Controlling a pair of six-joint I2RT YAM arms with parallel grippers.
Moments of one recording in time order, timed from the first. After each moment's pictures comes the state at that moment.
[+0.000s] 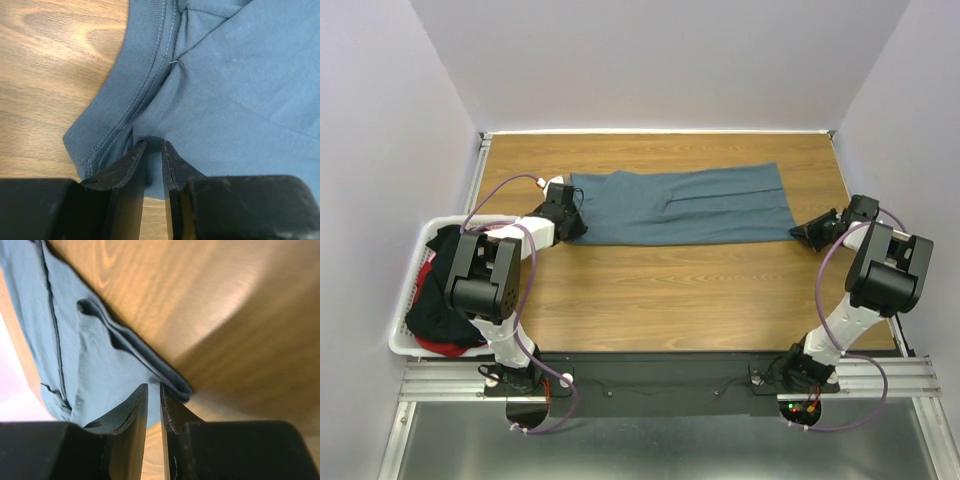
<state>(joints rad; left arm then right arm) -0.23 1.71 0.92 -0.06 -0.10 -0.56 -0.45 1.80 0.93 -0.08 -0.42 0.75</state>
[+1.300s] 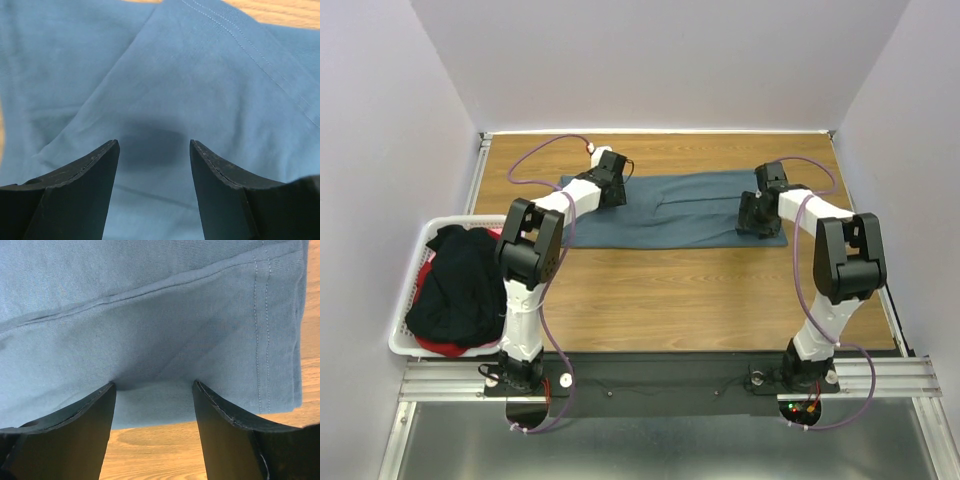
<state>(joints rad) -0.43 2.05 1.48 -0.32 -0.36 -0.47 0.10 1.84 1.21 -0.52 0.04 0.34</state>
